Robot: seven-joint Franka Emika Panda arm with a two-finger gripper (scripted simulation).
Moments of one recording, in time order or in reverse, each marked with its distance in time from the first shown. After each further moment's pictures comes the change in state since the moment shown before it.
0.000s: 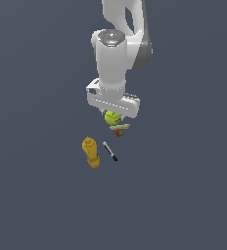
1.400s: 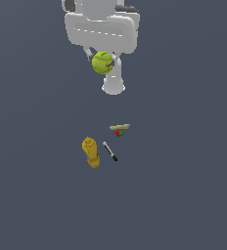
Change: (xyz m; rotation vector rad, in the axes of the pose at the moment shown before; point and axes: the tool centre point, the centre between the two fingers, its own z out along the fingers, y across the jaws) arm -0.029 0.045 -0.207 0.000 0.000 0.001
